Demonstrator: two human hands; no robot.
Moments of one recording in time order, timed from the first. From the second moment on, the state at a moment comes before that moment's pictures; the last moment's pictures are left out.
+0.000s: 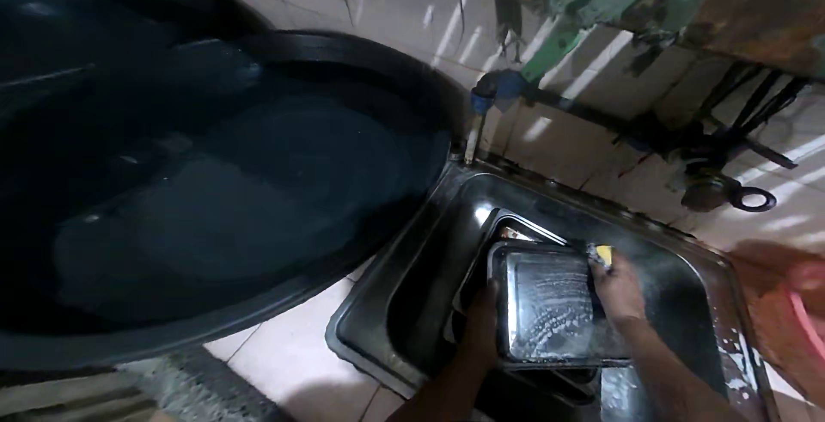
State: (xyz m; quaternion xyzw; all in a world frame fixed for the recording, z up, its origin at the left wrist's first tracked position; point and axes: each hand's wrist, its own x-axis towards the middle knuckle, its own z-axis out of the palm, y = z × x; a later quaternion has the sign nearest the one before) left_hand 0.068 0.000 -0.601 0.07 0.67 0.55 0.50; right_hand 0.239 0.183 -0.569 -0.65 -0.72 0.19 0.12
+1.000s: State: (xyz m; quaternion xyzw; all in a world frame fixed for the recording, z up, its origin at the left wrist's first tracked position) left_hand 0.065 0.001 -0.600 0.12 0.66 0.52 0.53; right_hand 0.286 0.123 -0.603 -0.64 -0.71 0.19 0.23
